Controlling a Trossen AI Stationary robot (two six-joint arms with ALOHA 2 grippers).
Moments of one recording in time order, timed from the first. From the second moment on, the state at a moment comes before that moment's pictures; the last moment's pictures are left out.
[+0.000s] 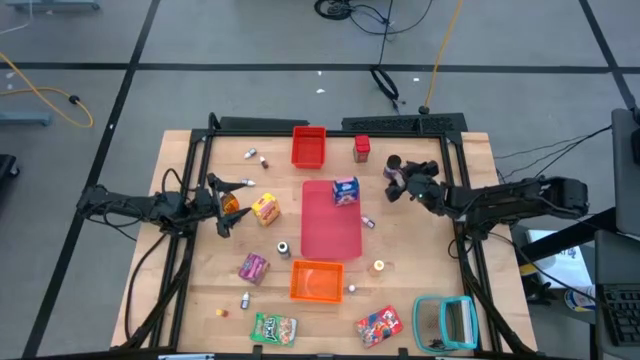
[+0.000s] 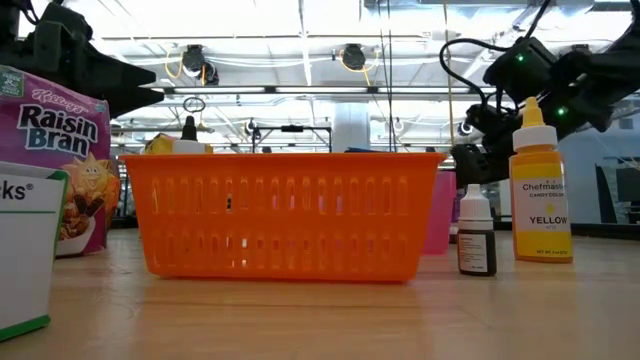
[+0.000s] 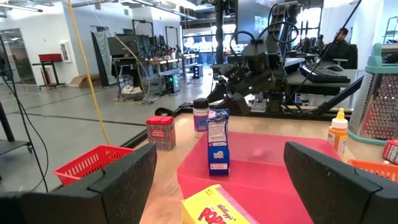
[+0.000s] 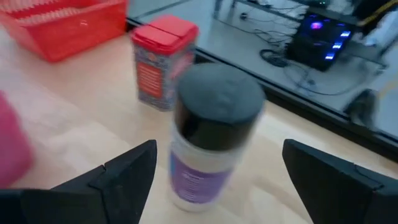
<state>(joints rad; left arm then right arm) -0.19 0.06 0.01 0.12 -0.47 0.07 -0.31 1.14 0.23 0.35 0.67 0.25</state>
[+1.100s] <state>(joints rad) -0.19 0.06 0.01 0.12 -0.47 0.07 -0.44 1.31 0.23 0.67 0.52 0.17</state>
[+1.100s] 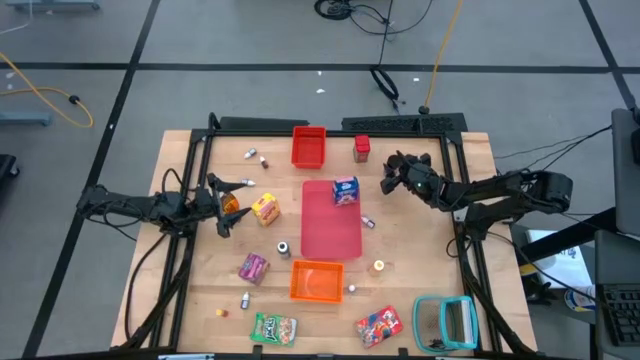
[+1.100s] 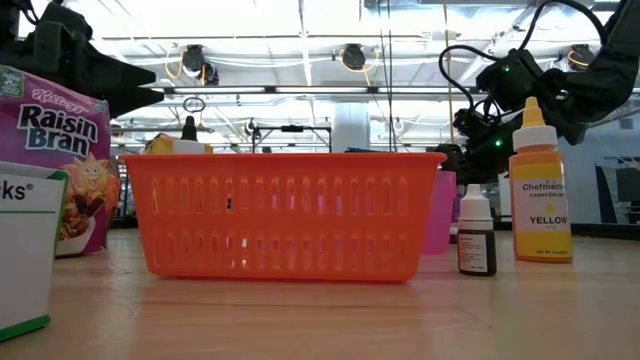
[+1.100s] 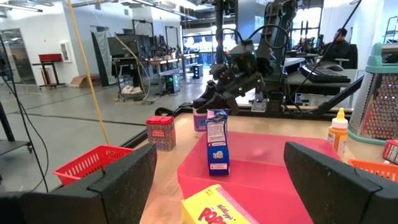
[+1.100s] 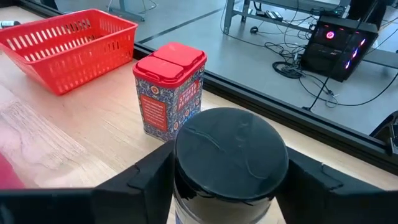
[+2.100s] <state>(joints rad) -0.19 0.06 0.01 0.12 -0.47 0.02 -0.38 1.01 0.31 0.35 0.44 0.17</state>
